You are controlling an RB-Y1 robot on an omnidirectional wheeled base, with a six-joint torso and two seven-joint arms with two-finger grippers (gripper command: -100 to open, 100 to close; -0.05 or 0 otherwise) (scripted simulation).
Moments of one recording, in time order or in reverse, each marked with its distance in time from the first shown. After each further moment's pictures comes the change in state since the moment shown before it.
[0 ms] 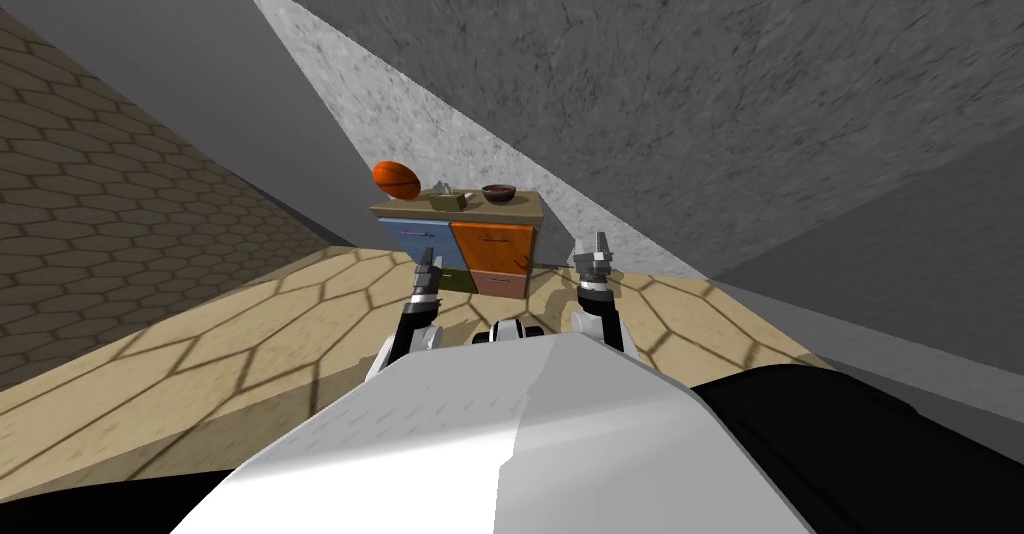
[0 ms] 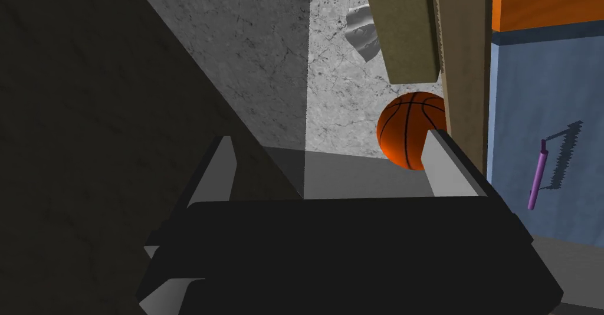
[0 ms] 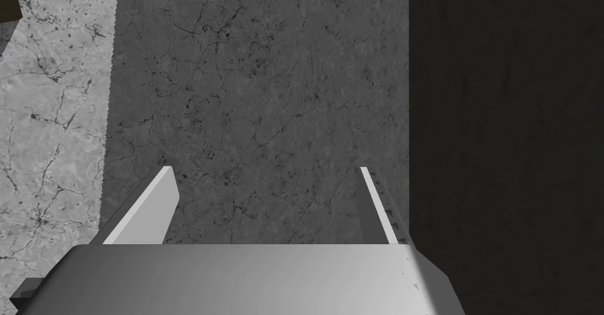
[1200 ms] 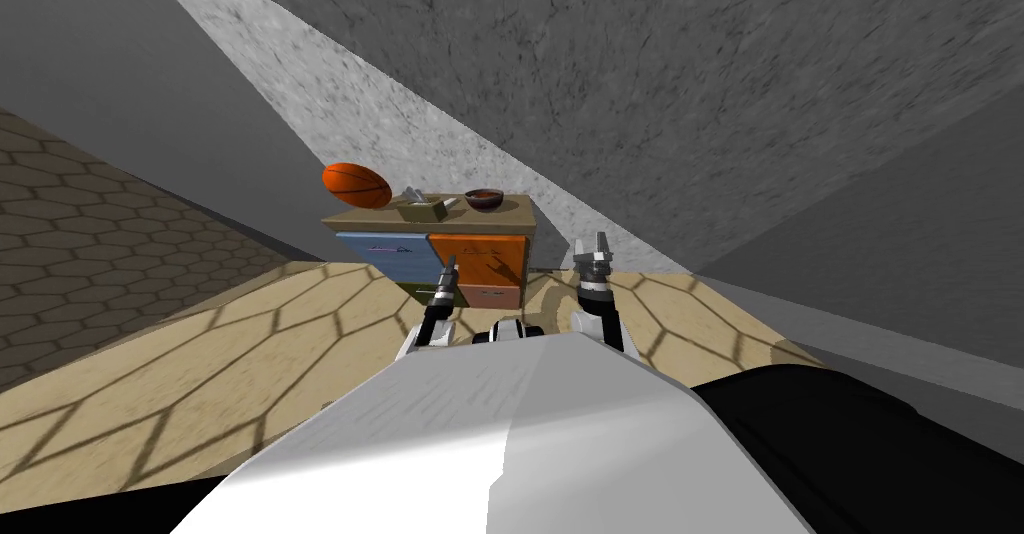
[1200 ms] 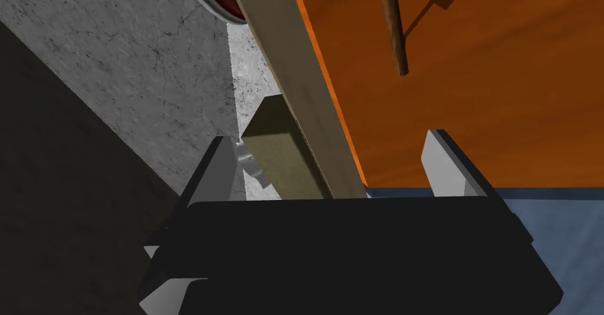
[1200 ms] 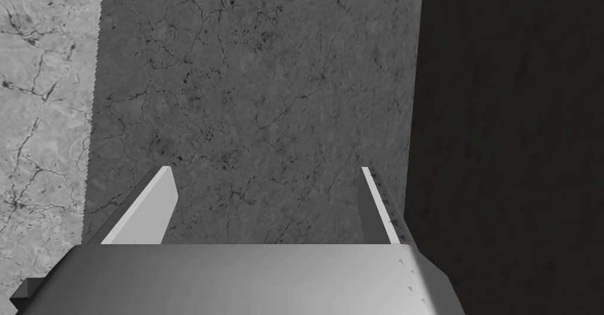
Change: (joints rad) left arm -0.116 -0.027 -0.043 0.261 -0.054 0.055 -0.014; right arm 0.000 0.000 0.000 0.000 0.000 0.000 0.000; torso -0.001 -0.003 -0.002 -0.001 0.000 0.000
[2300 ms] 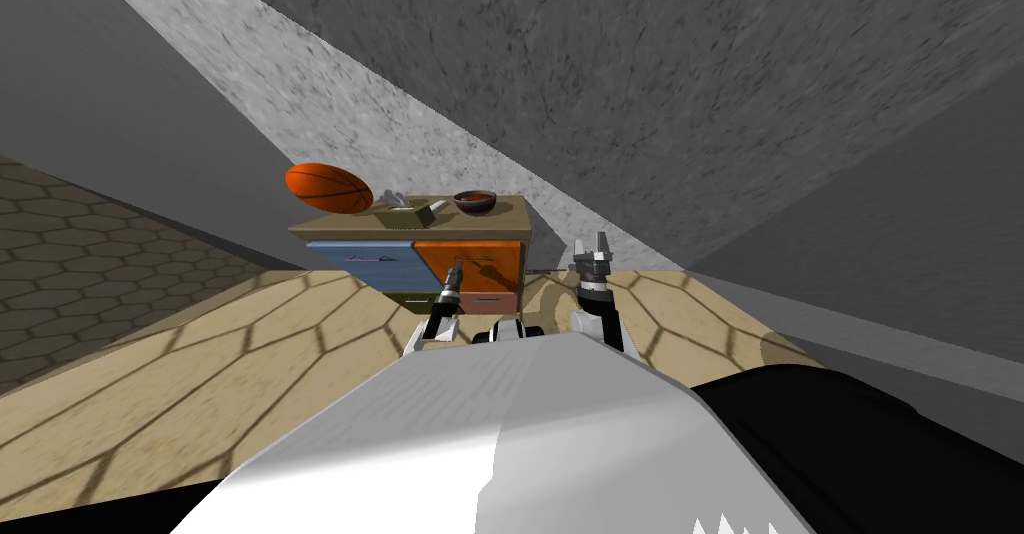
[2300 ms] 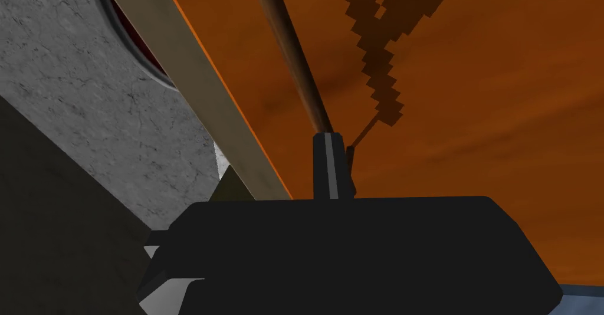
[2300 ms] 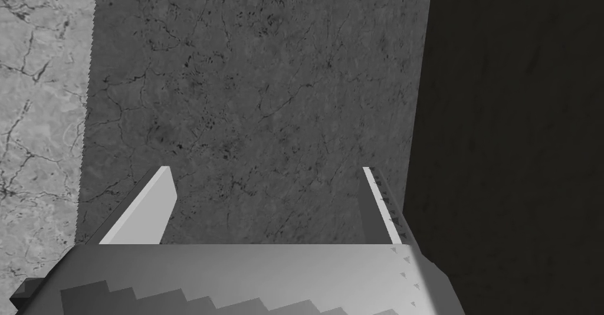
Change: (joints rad) left arm -0.059 0.000 -0.013 0.101 0.004 0.022 -0.026; right arm -0.001 0.000 0.000 0.000 0.000 0.000 0.000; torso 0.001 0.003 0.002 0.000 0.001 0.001
